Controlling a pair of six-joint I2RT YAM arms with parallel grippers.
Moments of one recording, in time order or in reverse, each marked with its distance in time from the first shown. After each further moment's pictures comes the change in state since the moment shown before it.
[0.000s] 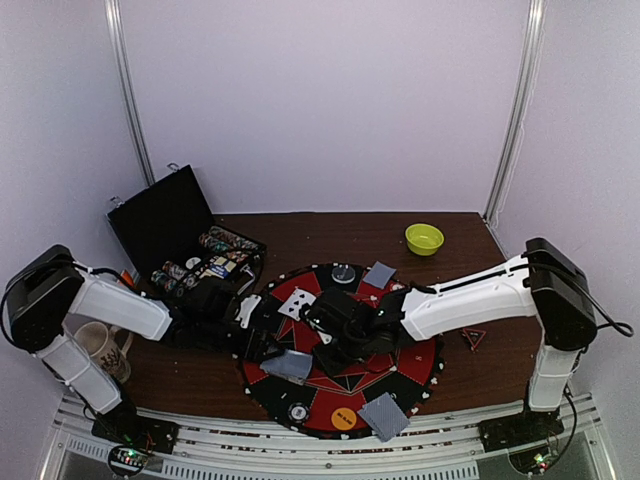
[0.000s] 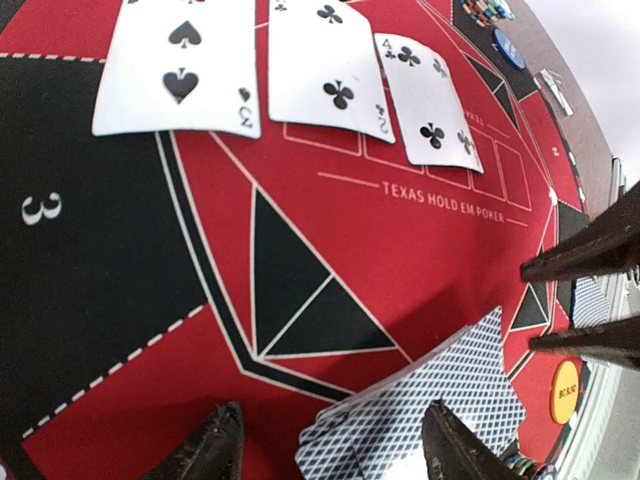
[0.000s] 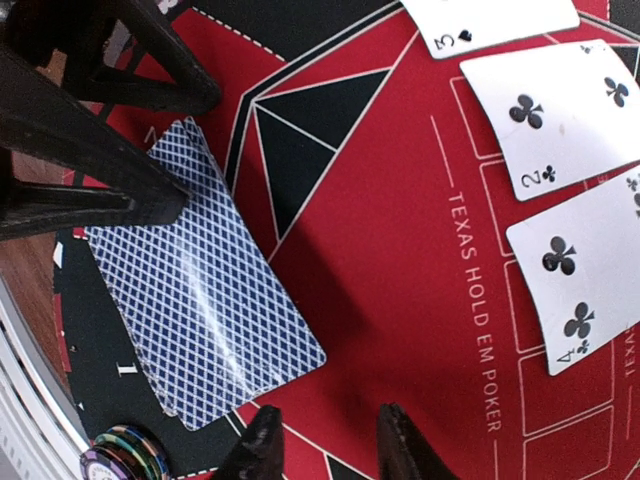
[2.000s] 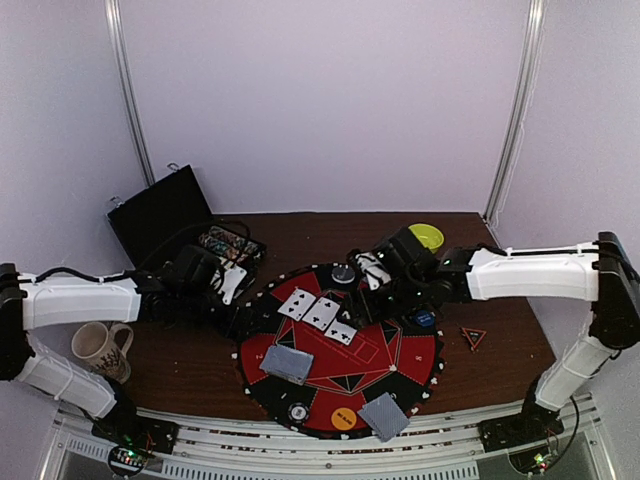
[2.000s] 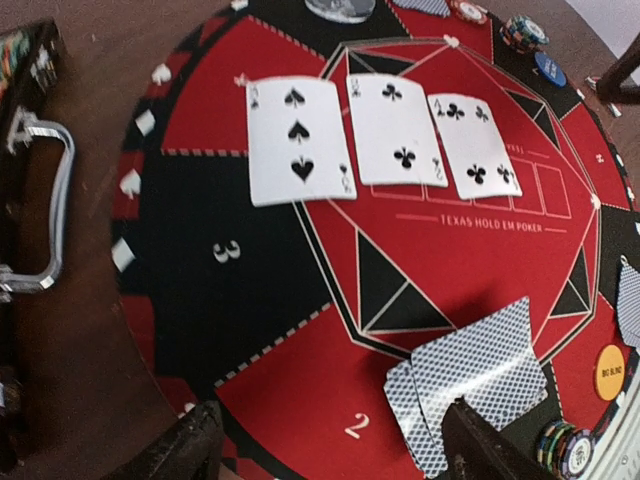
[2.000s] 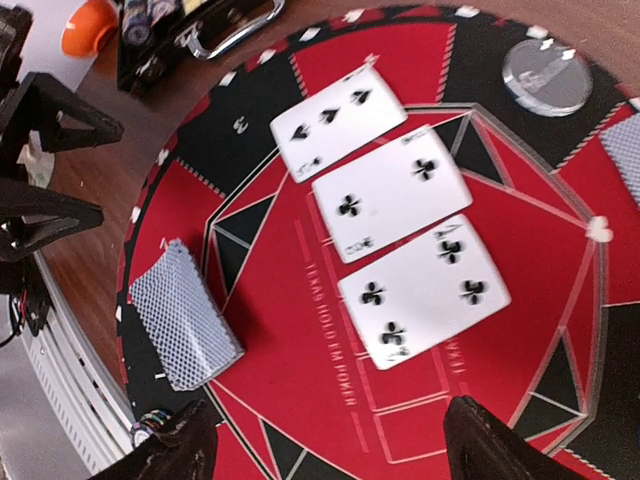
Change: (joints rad) left arm 0.041 -0.245 0.165 -0.422 -0.229 0.248; right arm -0.270 -0.317 -0.131 0.002 -0.179 -0.031
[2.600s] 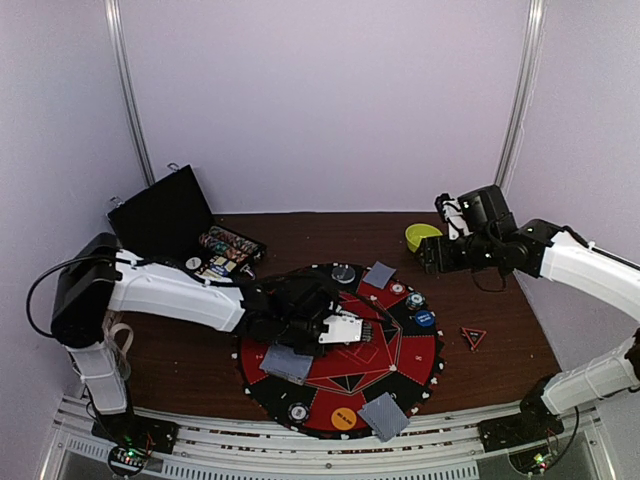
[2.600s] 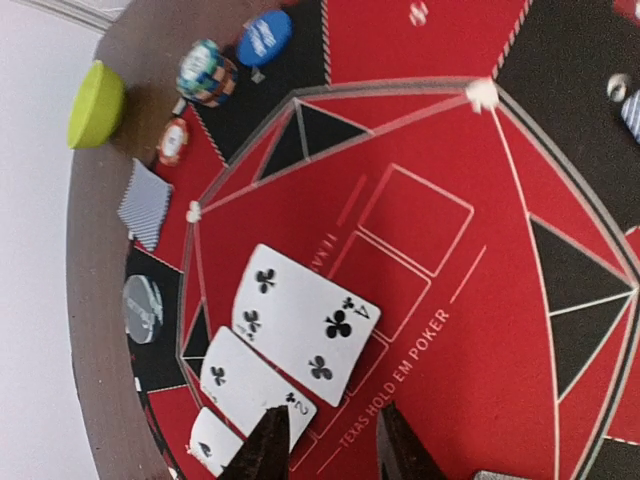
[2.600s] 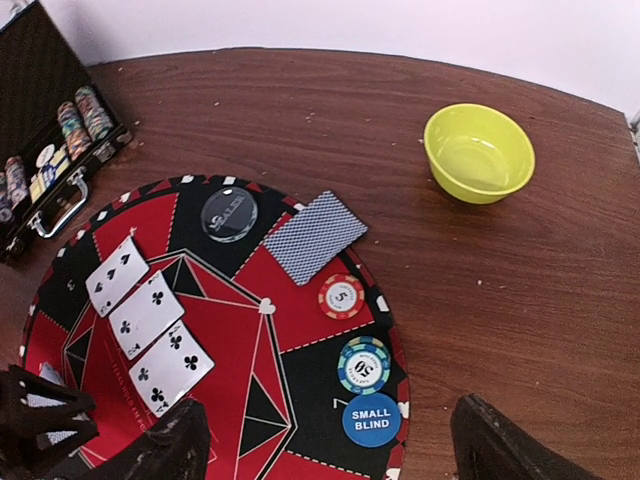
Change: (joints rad) left arm -0.432 0.544 0.464 0.038 -0.322 0.871; right arm -0.327 -0.330 -0.046 -0.150 0.259 -0.151
